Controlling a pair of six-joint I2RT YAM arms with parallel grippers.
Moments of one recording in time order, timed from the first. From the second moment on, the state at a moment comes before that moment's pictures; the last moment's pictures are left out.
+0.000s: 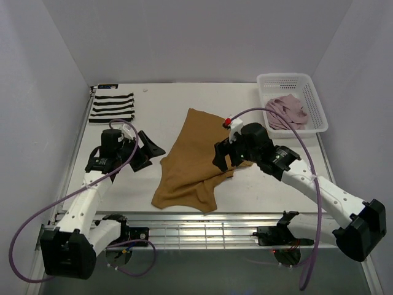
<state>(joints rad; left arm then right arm) -0.09 0.97 0.74 -0.48 0.49 -0.72 0.76 1.11 0.94 -0.44 -0.14 0.11</state>
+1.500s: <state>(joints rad) -0.18 2.26 1.79 -0.44 0.35 -0.39 0.33 2.31 1.87 -0.45 -0.31 0.05</state>
